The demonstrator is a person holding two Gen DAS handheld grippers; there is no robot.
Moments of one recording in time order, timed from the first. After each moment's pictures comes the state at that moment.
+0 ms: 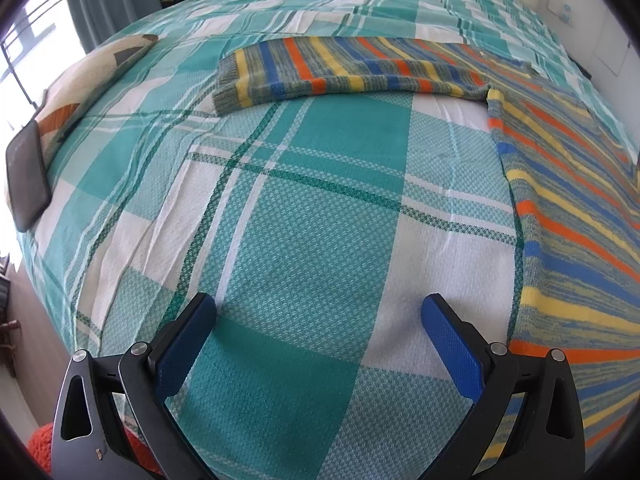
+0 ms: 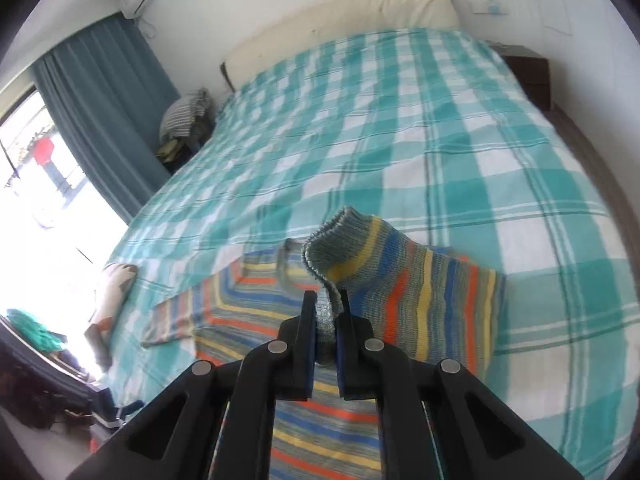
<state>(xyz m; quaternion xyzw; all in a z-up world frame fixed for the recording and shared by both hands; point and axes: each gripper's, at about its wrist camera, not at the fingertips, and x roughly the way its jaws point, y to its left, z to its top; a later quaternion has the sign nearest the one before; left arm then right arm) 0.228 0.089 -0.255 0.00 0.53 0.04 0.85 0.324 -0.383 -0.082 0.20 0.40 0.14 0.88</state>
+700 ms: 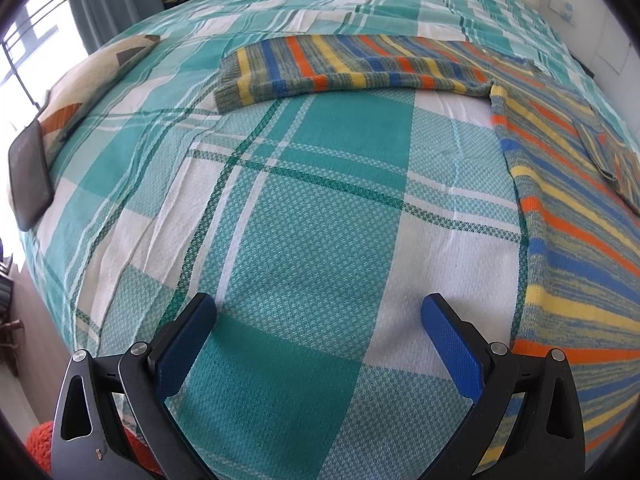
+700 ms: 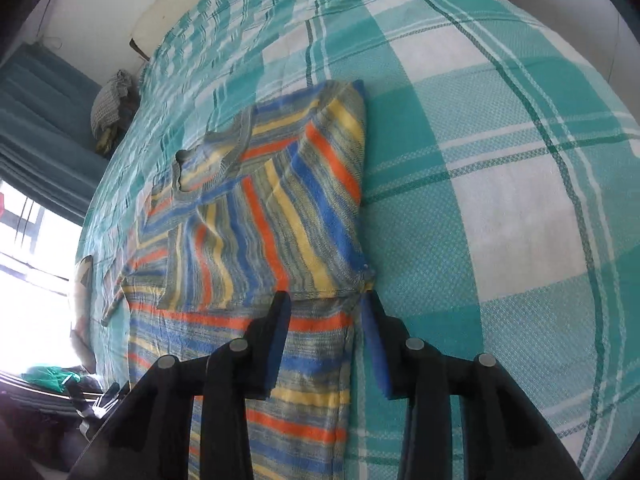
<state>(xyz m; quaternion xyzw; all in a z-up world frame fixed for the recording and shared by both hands) 0.228 0.087 -0.259 0.00 0.53 0.05 0.85 0.272 -0.439 -0.210 0.25 0.53 0.03 0.81</state>
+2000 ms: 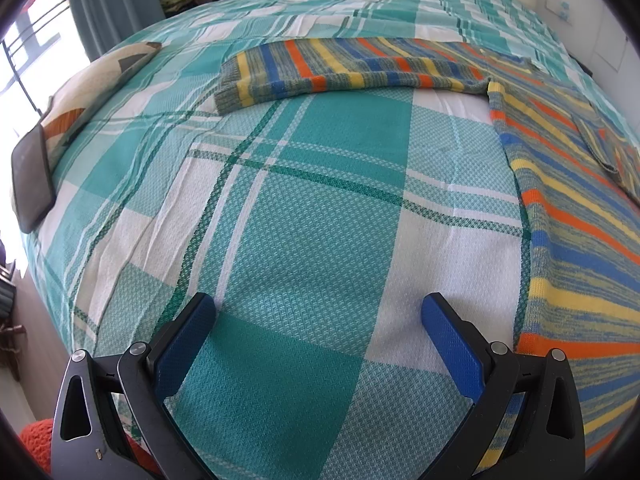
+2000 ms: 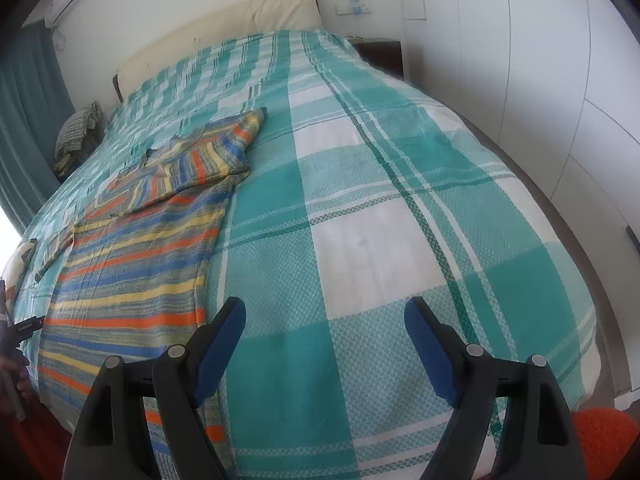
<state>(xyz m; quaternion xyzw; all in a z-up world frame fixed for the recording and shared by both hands) 0.221 0.083 -0.264 0.01 0.51 0.05 0.86 0.040 -0.425 -0.214 0.16 0.39 -0.14 0.89</state>
